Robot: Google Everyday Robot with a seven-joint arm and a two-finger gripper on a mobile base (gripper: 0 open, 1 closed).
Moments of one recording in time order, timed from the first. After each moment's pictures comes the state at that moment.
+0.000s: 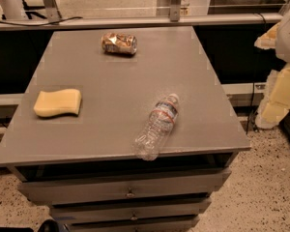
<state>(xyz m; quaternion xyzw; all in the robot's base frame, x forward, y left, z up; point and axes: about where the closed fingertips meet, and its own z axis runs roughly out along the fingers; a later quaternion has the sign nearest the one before) 0.438 -0.216 0.977 -0.60 0.78 -0.04 0.16</state>
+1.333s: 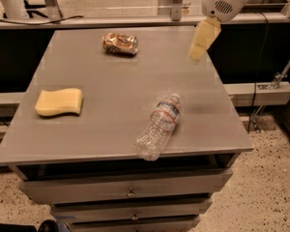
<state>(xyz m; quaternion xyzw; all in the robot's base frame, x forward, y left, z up) 0.630 -0.147 0.970 -0.58 0.78 -0.03 0.22</state>
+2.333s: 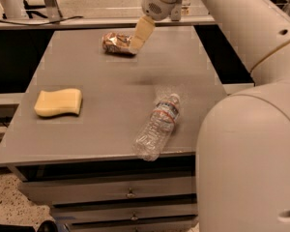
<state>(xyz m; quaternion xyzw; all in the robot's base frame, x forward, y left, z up) 0.742 -0.009 0.933 -0.57 0.77 0.03 0.28</state>
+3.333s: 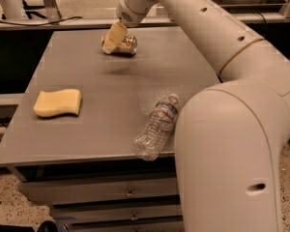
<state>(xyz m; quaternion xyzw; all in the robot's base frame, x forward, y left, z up) 0.789 0.075 0.911 -0.55 0.76 0.05 0.34</state>
